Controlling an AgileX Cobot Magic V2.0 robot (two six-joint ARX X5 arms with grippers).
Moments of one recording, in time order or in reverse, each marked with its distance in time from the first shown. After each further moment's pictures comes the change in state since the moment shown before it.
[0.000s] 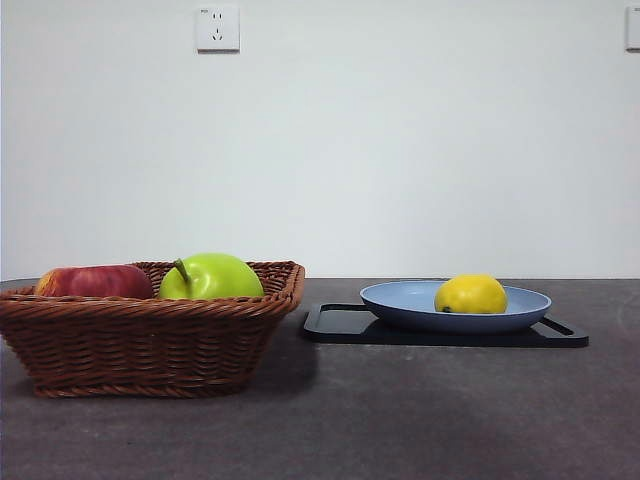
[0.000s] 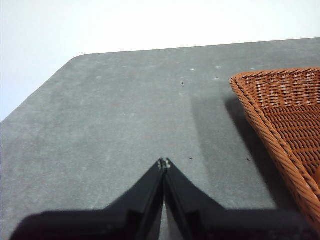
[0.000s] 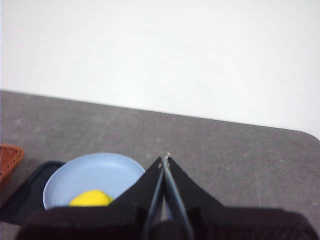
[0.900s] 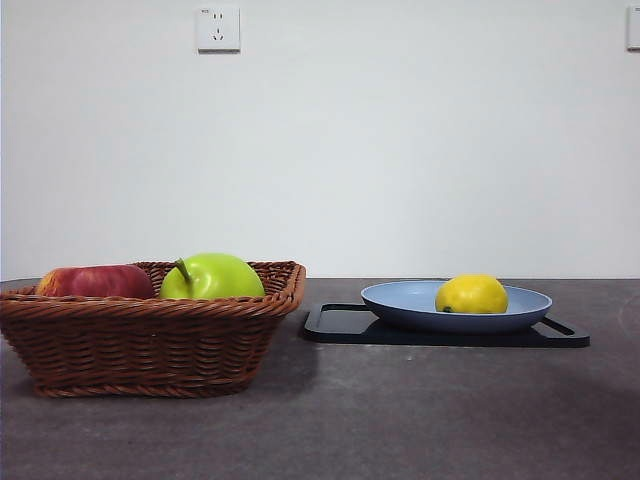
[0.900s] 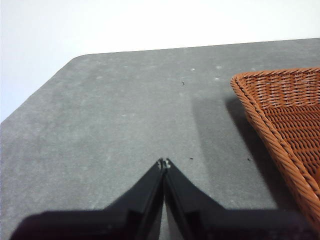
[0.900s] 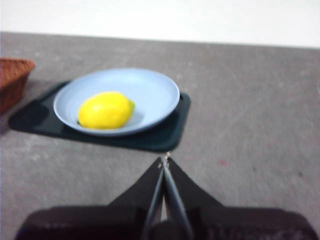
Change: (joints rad) left arm 0.000 0.000 0.000 0.000 0.000 0.000; right arm -0.360 -0.228 -0.547 0.177 -0.464 0.063
